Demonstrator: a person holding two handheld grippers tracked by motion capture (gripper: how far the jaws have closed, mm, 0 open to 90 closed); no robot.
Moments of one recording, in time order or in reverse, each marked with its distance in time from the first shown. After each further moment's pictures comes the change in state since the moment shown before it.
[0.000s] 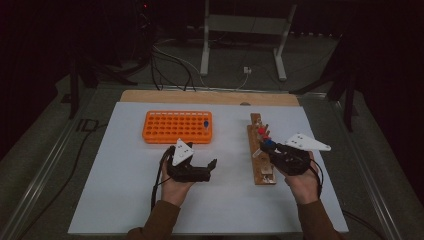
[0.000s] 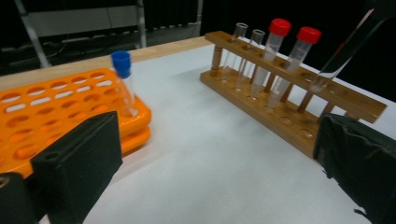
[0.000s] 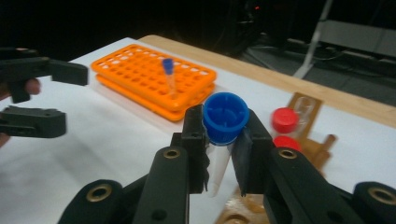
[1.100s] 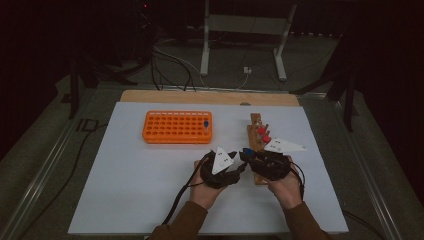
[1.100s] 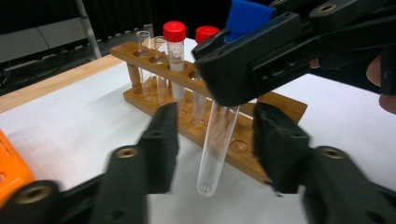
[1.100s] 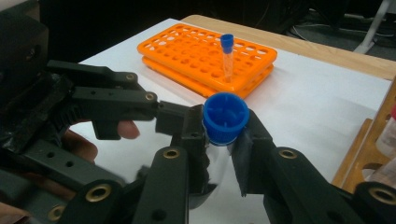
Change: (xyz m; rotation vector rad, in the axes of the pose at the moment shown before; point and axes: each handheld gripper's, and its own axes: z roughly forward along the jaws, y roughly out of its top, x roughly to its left) left arm -0.068 0.014 0.046 0.018 -0.139 0.165; right arm 0.031 -0.008 0.029 0.072 0.155 0.033
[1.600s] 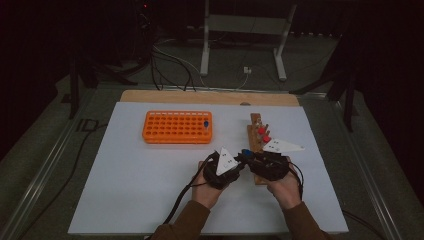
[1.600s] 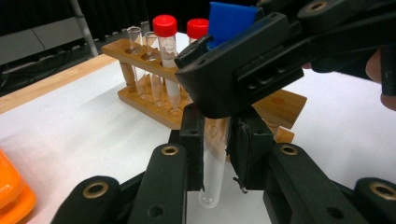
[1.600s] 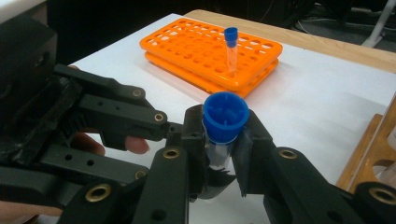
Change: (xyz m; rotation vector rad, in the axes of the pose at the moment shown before) left arm -0.004 -0.001 0.007 0.017 -0.006 0.030; right arm -0.001 -0.002 0.003 0.017 0.016 0.008
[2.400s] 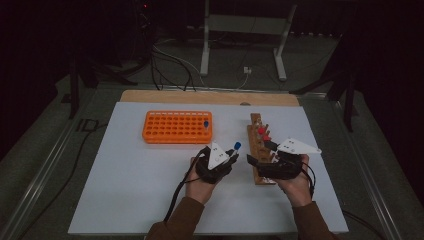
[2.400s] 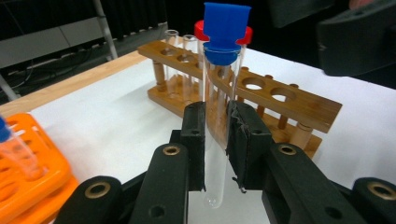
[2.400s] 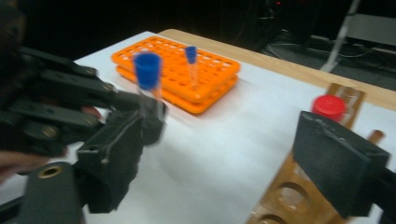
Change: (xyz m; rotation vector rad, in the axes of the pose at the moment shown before) left arm 0.024 0.000 -0.013 -0.017 0.066 -0.041; right arm -0.020 -0.005 -0.023 -0.083 -0.100 -0.047
